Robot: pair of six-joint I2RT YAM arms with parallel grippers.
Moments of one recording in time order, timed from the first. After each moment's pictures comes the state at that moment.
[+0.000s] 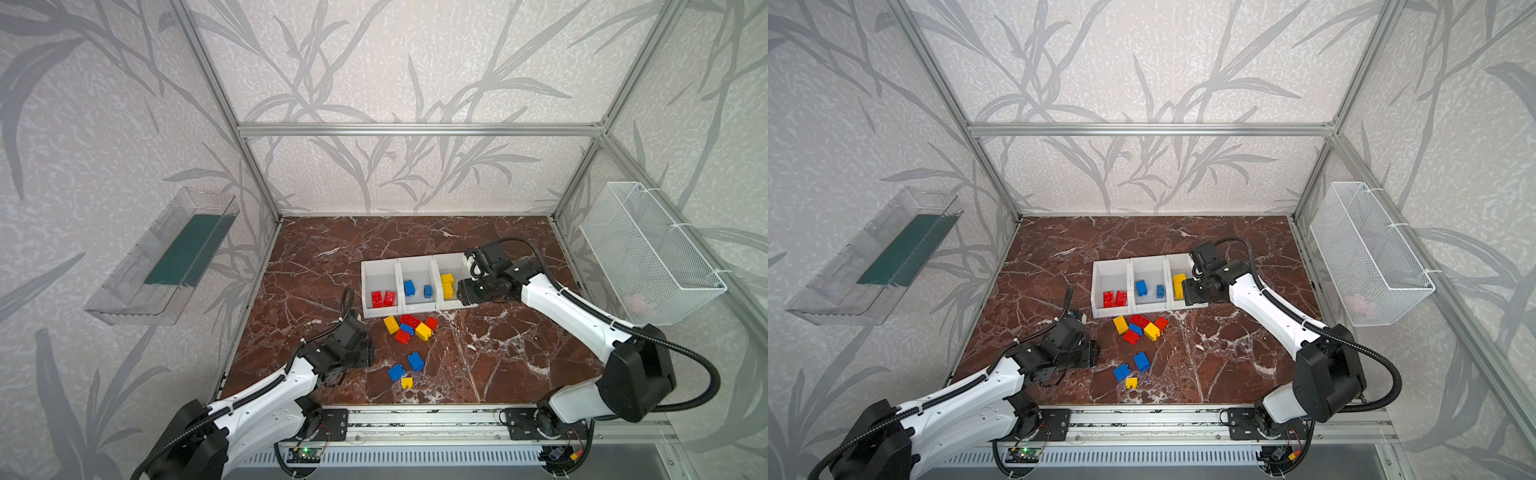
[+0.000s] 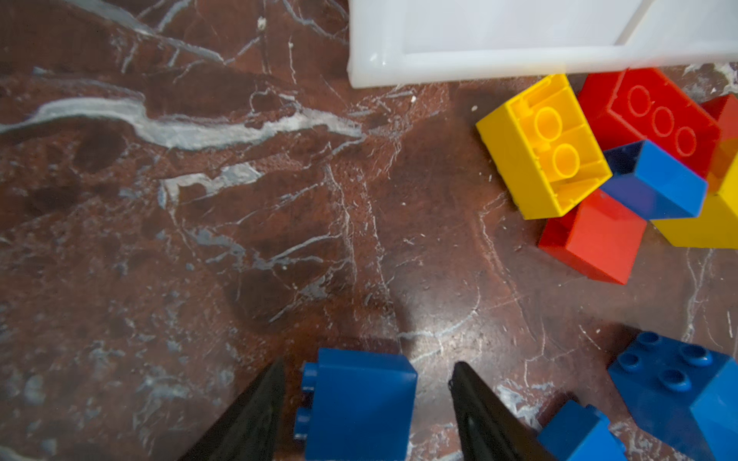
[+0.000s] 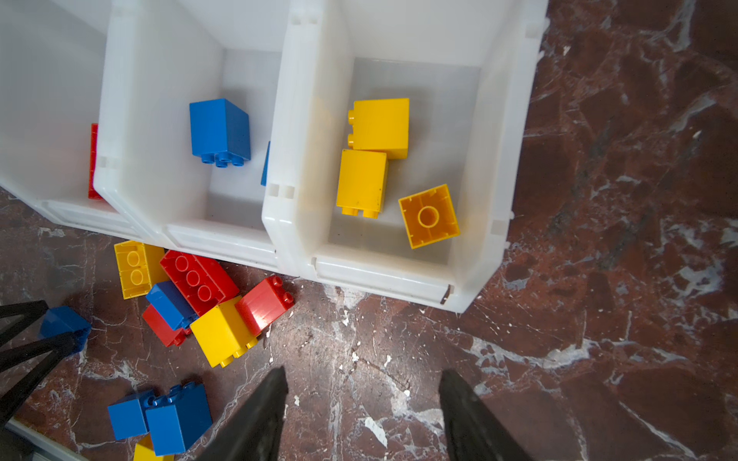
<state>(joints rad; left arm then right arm) -0.67 0.95 0.35 -0.46 -0.11 -0.64 0.50 1.47 1.15 -0.77 -0.06 0.30</state>
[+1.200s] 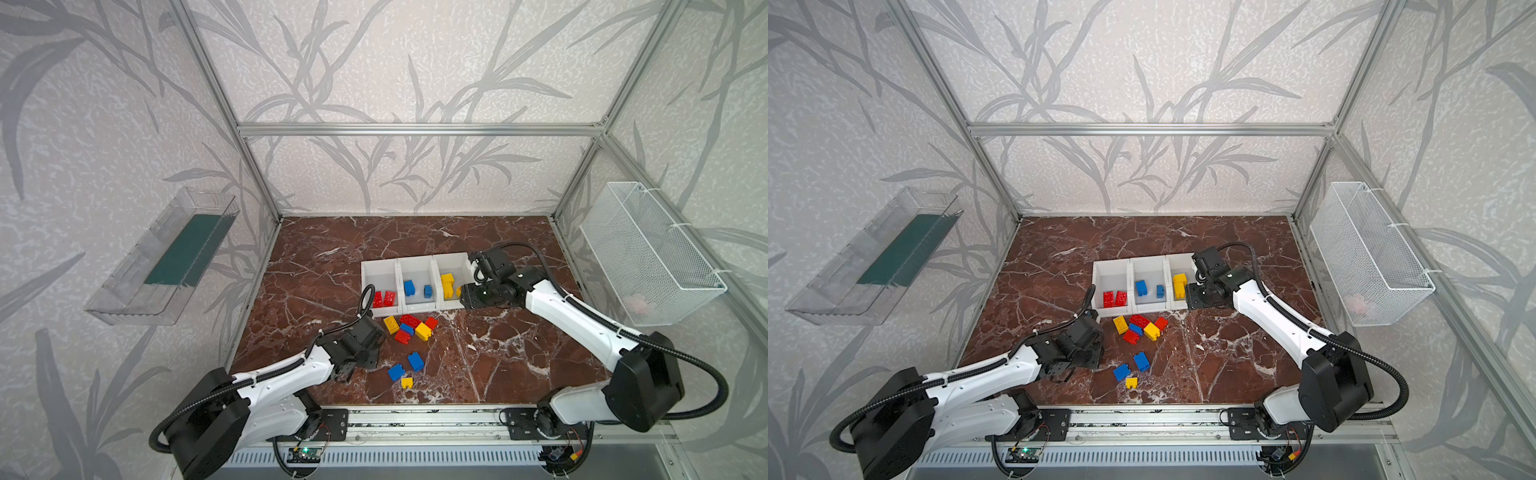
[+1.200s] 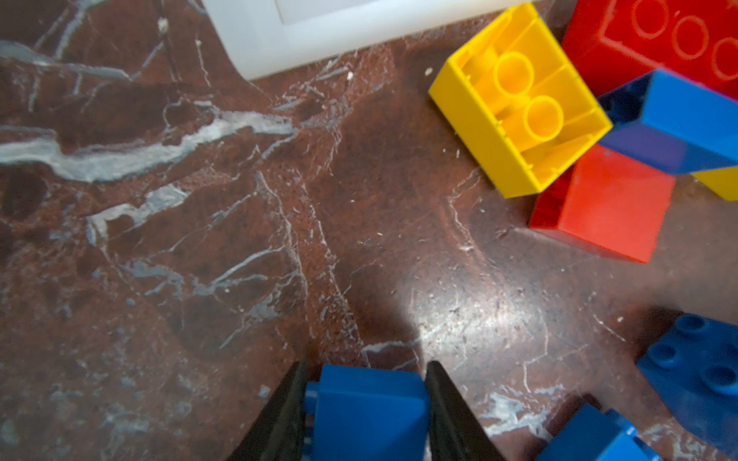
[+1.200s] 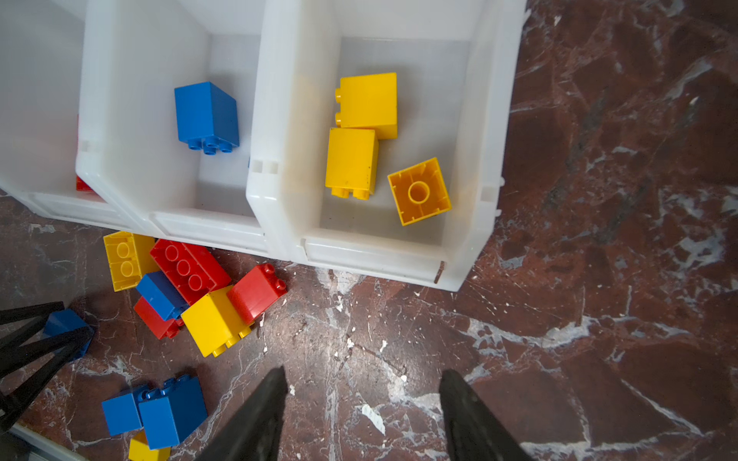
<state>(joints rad) -0.77 1.11 0.44 -0.45 -0.17 -0.58 0.50 1.42 1.09 -0.76 -0.05 0.33</state>
